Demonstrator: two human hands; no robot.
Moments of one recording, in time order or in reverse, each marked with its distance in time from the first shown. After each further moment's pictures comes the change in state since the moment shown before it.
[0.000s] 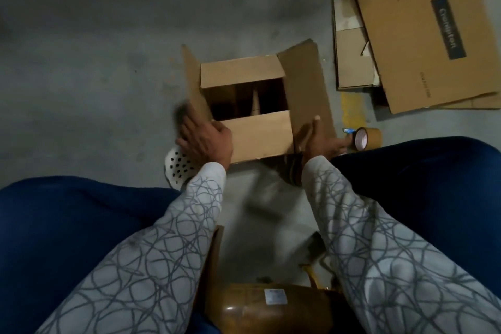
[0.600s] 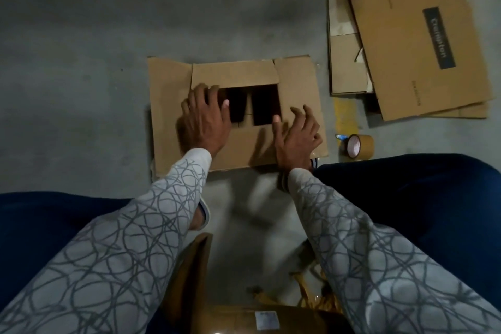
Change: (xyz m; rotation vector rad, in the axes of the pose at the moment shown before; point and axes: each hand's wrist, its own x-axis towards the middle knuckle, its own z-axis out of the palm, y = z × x) left_hand 0.048 0.014 0.026 0.115 -0.021 0.567; right_hand -0.016 0.012 0.018 -0.668 -0.321 -0.854
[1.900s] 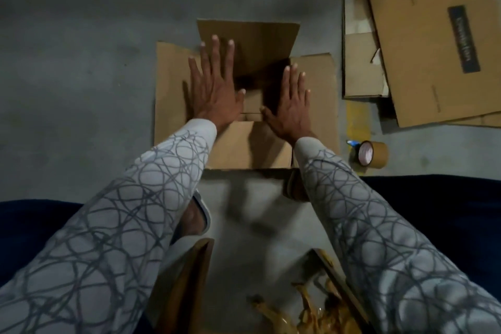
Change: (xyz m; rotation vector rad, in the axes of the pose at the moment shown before) left_hand 0.073 0.010 0.005 0.198 -0.178 0.136; right_hand 0.082 -0.039 0.021 -0.222 -0.409 -0.318
